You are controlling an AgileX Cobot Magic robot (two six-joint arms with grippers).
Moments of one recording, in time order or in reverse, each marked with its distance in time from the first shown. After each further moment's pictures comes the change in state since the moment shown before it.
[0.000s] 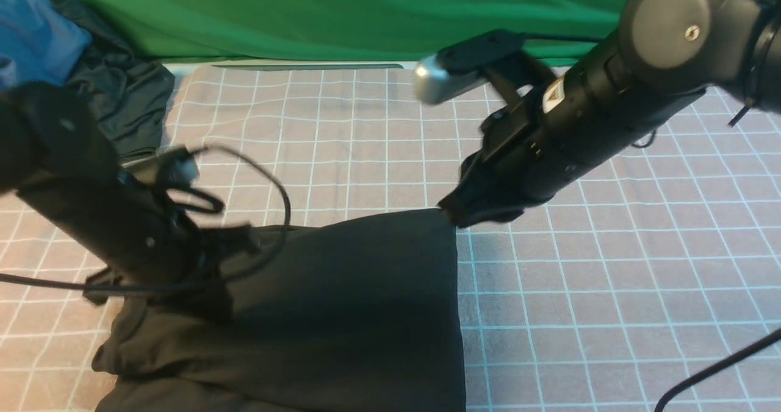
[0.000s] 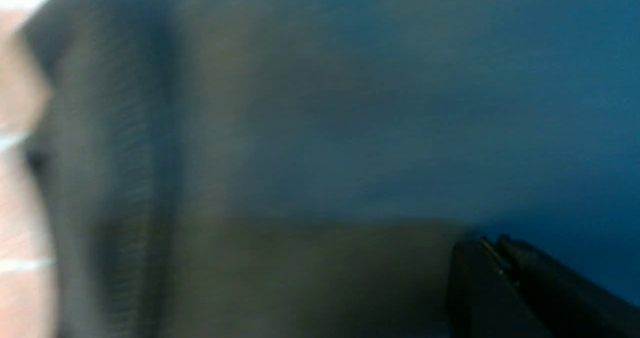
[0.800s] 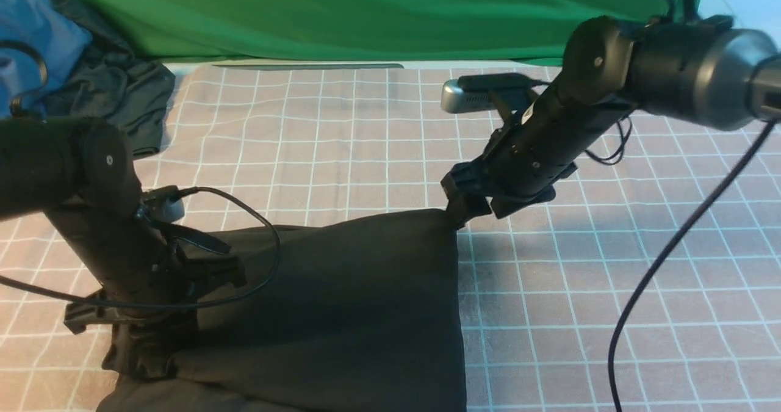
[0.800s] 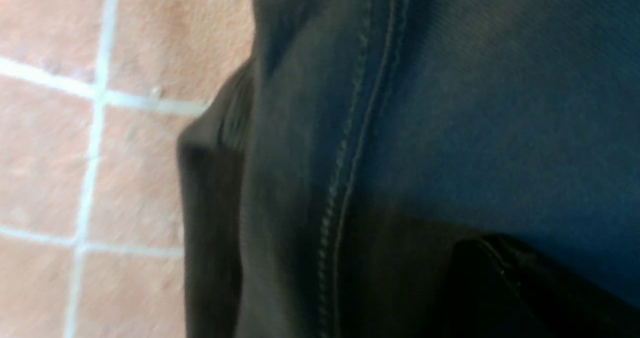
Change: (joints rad) right arm -0.126 0.348 -0.138 0.044 -0.057 0.092; left arm -0.005 0.076 0.048 0.137 -0.063 -0.174
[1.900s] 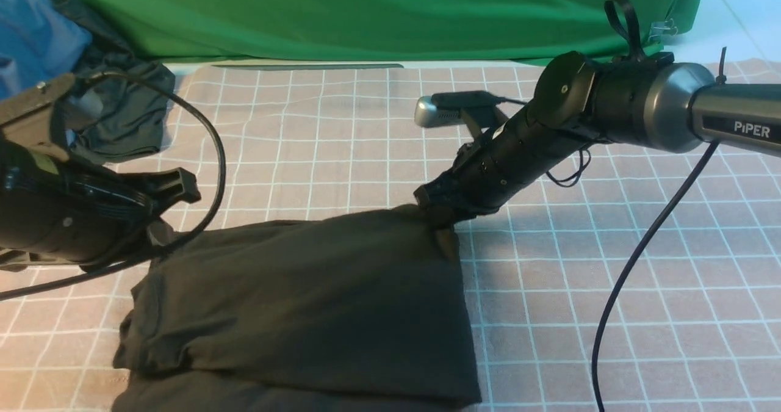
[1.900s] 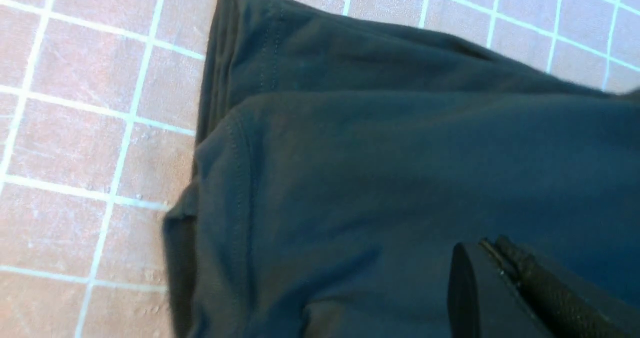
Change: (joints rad) right arm -0.010 0.097 -0.005 0.186 -0.164 -0.227; left arm 0.000 -0.466 0.013 -0.010 -0.061 -0.001
